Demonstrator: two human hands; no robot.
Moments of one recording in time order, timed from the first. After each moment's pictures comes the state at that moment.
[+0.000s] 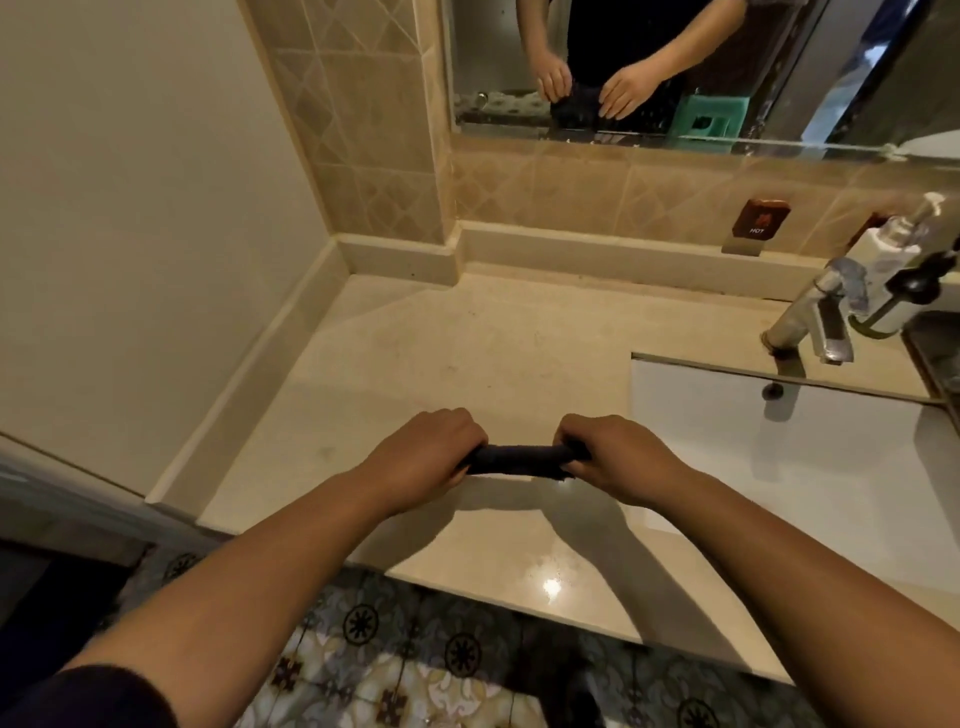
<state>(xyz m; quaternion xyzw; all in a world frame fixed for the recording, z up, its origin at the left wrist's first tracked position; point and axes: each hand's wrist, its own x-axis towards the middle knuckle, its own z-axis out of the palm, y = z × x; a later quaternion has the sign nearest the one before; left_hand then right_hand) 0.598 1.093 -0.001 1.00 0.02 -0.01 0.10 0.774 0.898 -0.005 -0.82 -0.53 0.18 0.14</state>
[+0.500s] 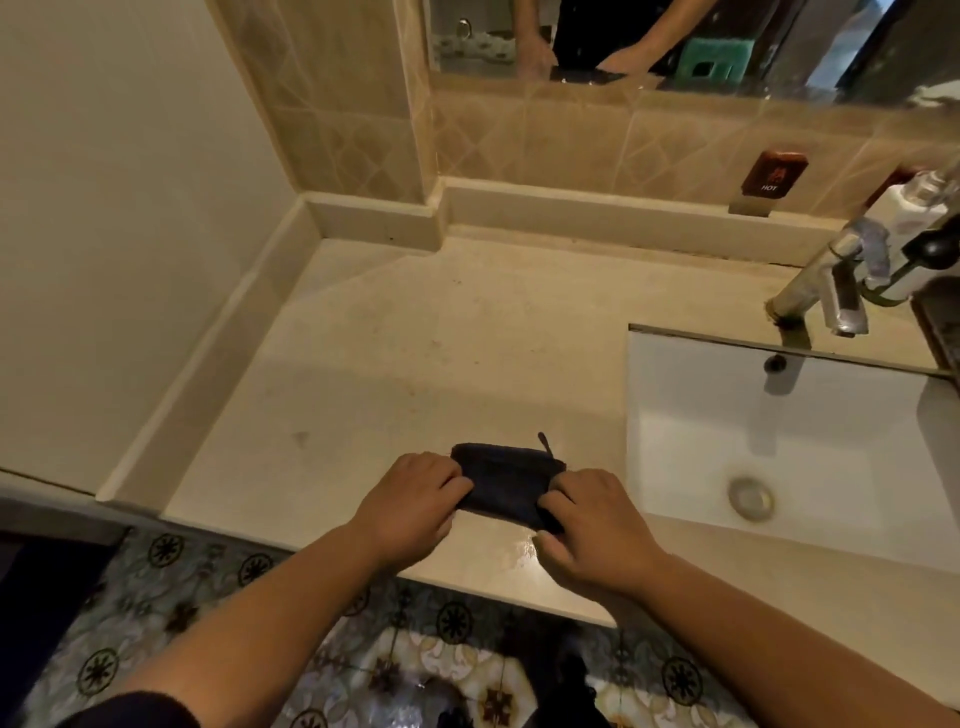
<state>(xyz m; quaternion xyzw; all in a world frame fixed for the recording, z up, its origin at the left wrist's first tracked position) 0.570 1.076 -0.110 1.00 0.02 -0.03 0.06 0.727 0.859 -0.119 -0.81 -0.57 0.07 0.11</state>
